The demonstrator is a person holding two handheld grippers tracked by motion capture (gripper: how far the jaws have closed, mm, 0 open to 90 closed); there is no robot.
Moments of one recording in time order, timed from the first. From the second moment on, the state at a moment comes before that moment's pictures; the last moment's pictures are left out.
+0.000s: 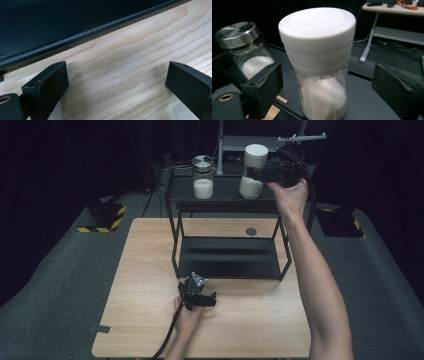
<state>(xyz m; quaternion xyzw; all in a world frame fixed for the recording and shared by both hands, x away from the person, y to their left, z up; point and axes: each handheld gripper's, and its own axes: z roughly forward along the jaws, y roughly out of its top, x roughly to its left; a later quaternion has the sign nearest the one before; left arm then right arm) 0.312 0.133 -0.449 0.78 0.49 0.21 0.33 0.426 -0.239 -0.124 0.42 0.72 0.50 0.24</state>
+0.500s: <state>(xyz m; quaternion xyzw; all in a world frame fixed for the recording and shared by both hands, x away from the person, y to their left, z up) 0.312 0.133 -0.449 0.78 0.49 0.21 0.33 0.416 -0.252 -0.125 0.41 0.73 0.50 0.23</state>
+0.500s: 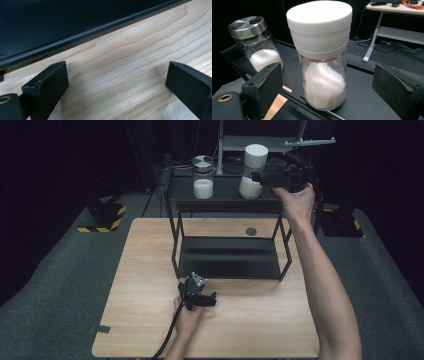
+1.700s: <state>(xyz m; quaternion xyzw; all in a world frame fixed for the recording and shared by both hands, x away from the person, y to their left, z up) 0.312 0.133 -0.449 0.78 0.49 0.20 0.34 0.397 -0.287 -0.147 0.41 0.72 0.51 0.22</state>
